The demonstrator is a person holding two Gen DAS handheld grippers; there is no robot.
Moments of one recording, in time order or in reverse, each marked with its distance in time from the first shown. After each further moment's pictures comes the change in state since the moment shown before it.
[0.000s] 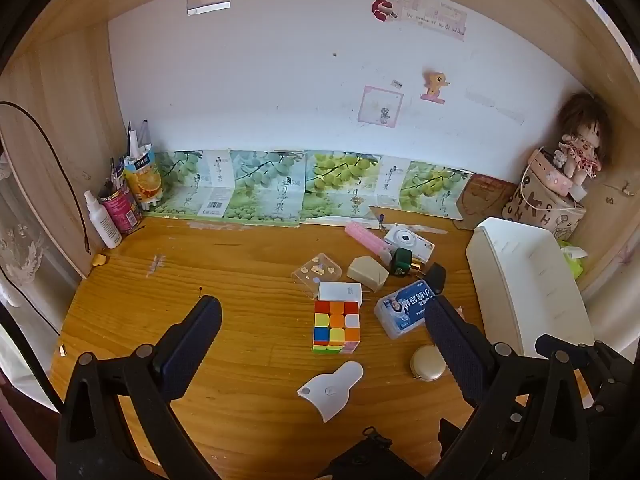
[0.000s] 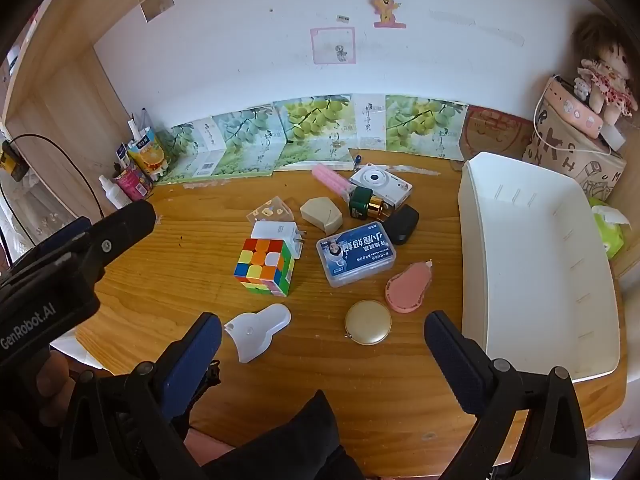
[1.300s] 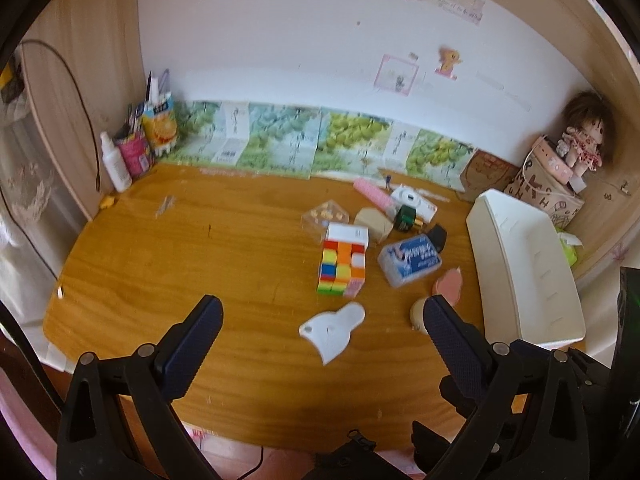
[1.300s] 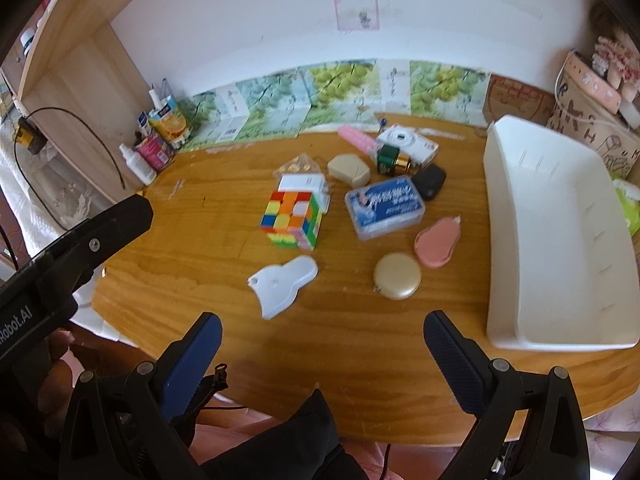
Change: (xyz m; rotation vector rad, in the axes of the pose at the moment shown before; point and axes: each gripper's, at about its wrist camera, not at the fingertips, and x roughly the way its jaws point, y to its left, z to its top) left arm -0.019 0.017 -0.049 -0.094 0.110 -0.017; right arm 0.005 0.012 -0.032 -0.006 0.116 0.095
